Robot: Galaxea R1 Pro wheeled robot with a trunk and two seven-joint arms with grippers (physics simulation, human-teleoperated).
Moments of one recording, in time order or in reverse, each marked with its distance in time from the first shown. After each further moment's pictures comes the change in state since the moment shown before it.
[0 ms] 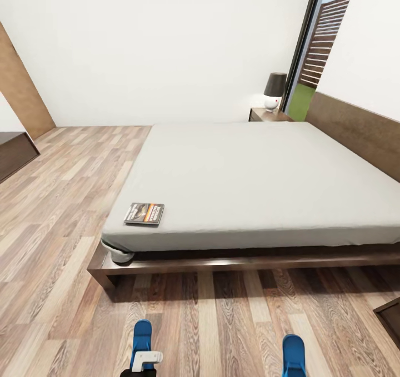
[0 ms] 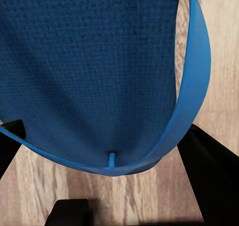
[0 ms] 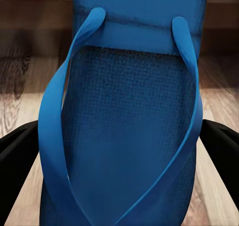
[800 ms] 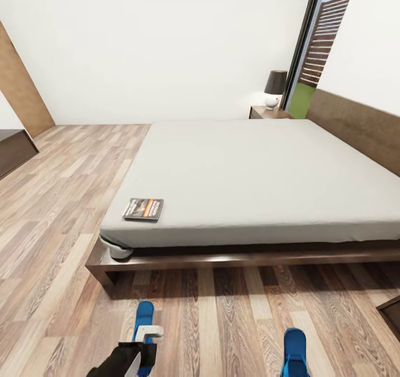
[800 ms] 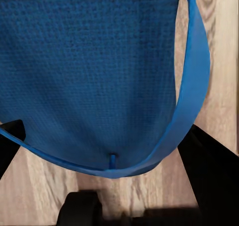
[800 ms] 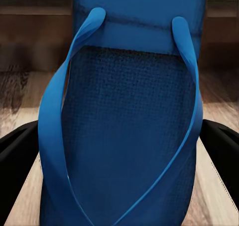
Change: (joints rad) left arm -0.033 0.003 0.004 -0.262 -0.008 0.447 0.001; right arm 0.000 -0.002 -0.001 -0.027 0.003 -0.057 -0.003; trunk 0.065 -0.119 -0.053
